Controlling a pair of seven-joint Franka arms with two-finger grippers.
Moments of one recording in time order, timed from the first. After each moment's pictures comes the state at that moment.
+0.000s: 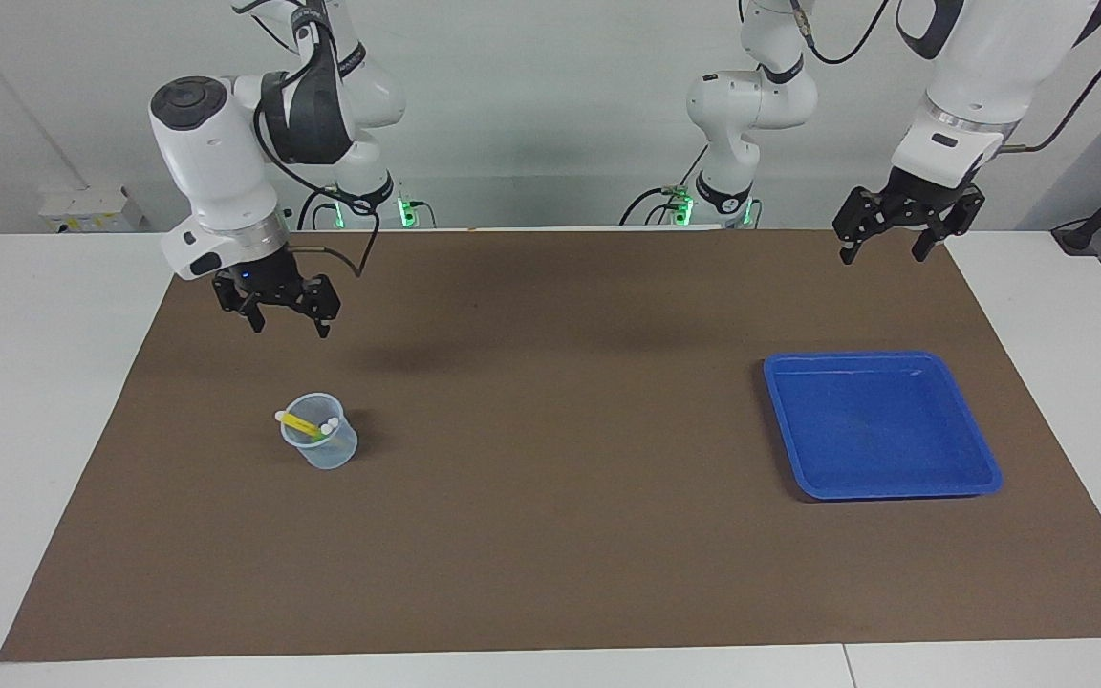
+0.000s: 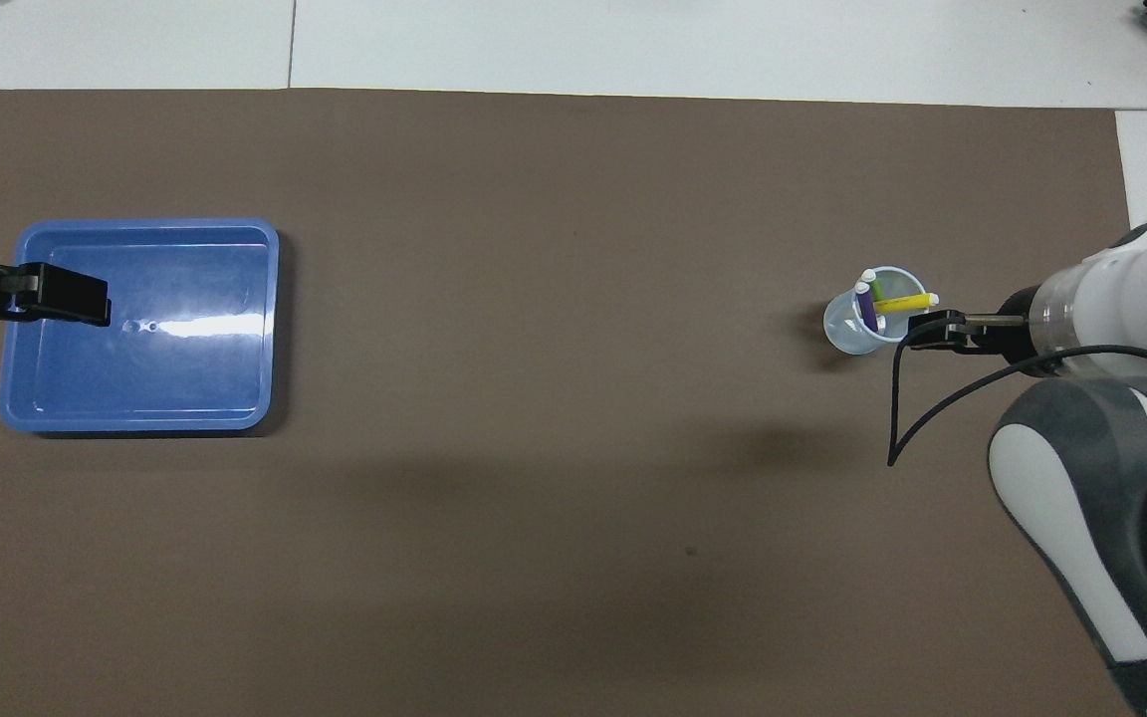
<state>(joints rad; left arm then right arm) -0.08 -0.03 -0.02 -1.58 0.03 1.60 -0.04 -0.03 -0.04 0.06 -2.00 -0.03 2.05 0.17</state>
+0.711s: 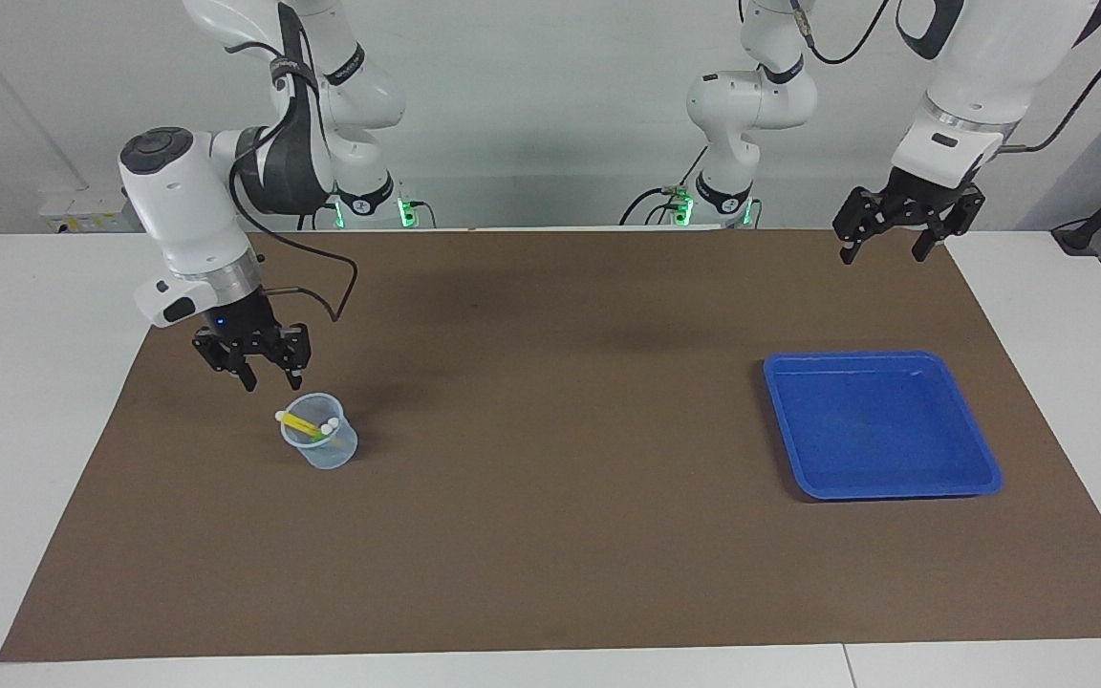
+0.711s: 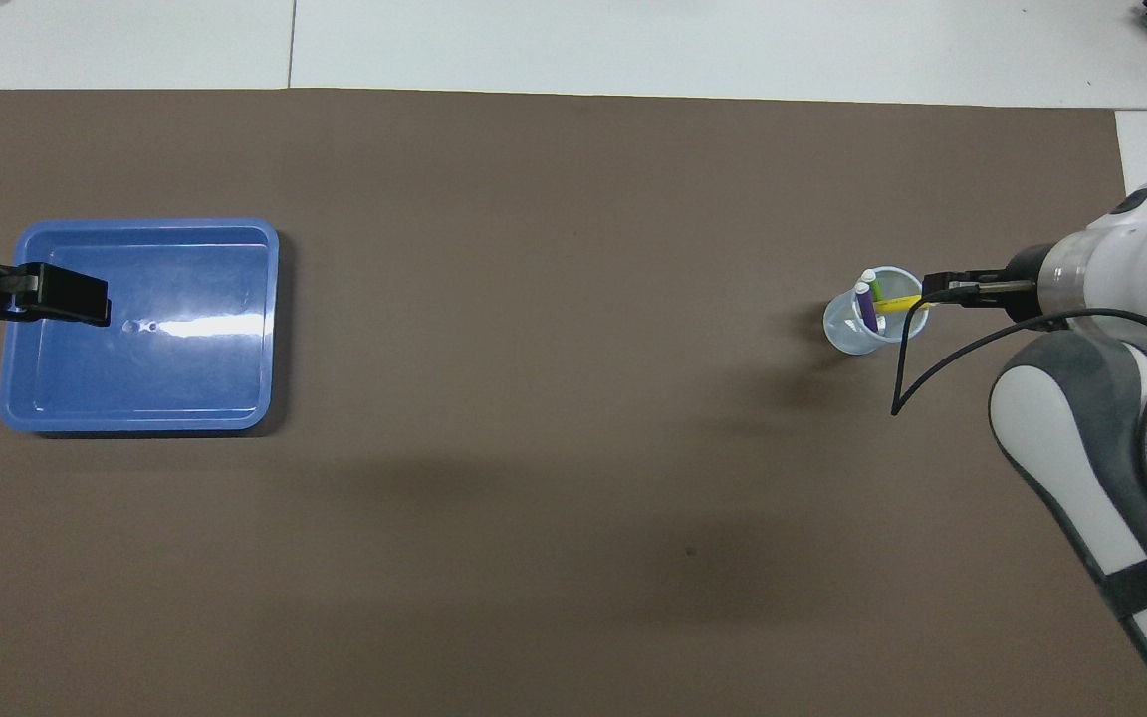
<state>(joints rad) -0.08 -0.03 -0.02 -1.58 0.03 1.60 -0.04 -0.09 0.06 0.06 -1.99 0.12 2.29 -0.04</state>
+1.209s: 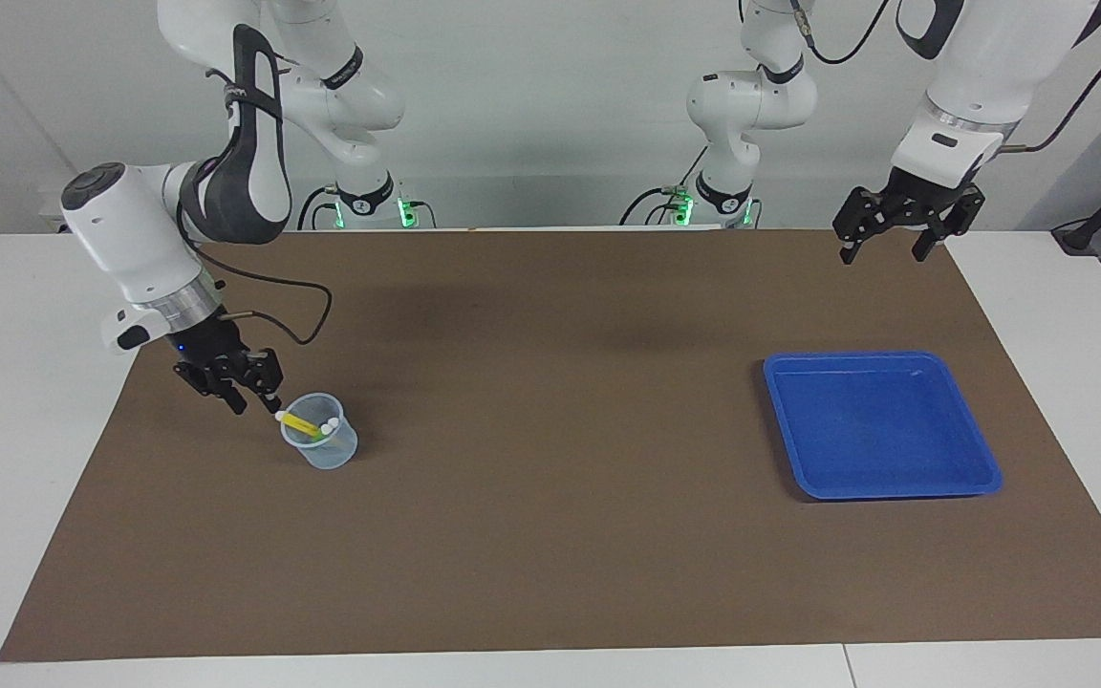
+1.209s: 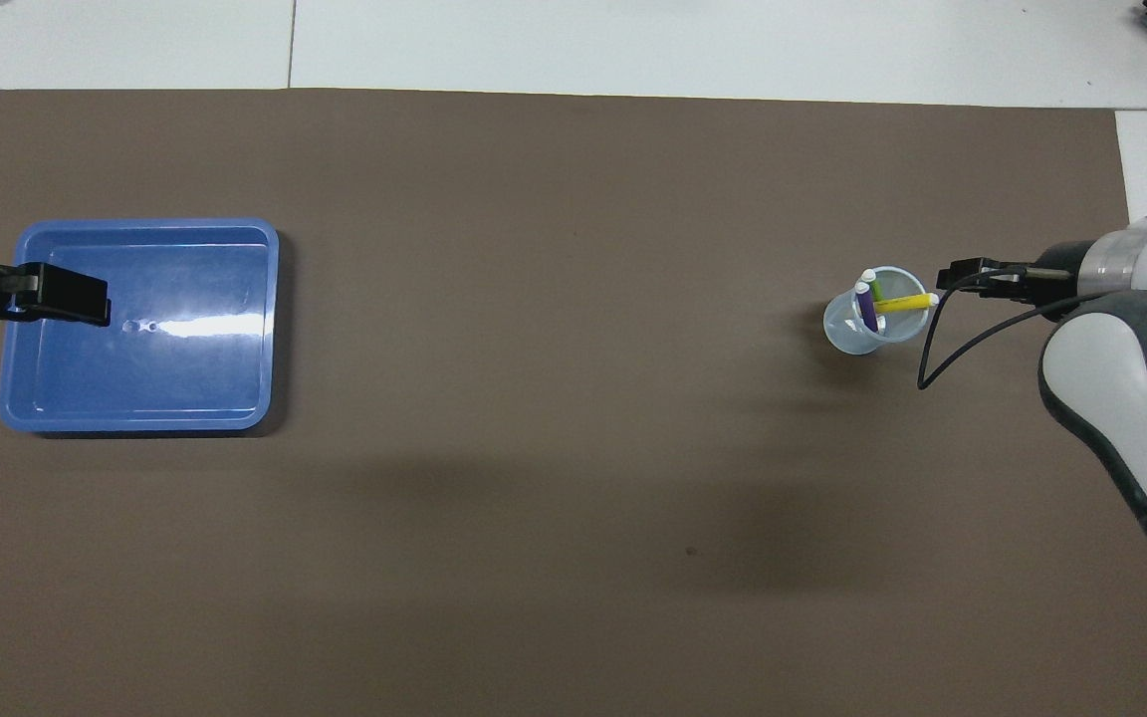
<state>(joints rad) -0.08 -0.03 -0.02 -1.58 0.03 1.60 -0.04 -0.17 0.13 0.06 -1.99 0.29 2.33 -0.15</state>
